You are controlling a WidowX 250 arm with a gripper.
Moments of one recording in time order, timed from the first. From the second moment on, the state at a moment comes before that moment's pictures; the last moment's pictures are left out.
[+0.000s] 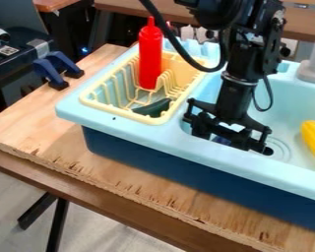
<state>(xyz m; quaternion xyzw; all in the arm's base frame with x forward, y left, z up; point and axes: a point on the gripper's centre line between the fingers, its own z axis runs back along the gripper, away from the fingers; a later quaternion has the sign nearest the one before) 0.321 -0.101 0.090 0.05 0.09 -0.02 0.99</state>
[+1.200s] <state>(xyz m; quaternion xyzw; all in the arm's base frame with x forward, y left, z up) 0.338 -0.097 0.173 0.04 0.01 -0.06 1.00</state>
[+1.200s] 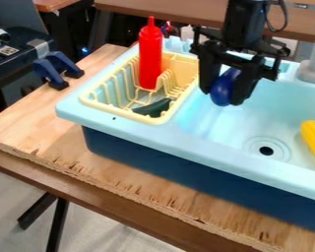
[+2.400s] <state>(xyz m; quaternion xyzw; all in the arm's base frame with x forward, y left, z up) 0.288 0.051 0.170 0.06 -0.04 0.07 1.00</state>
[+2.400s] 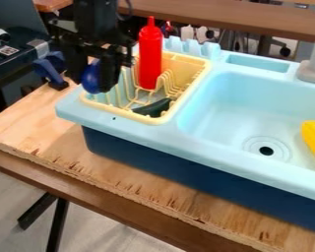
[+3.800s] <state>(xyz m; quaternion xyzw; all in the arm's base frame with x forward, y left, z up) 0.339 0.038 0.147 0.04 -0.03 0.04 1.00</state>
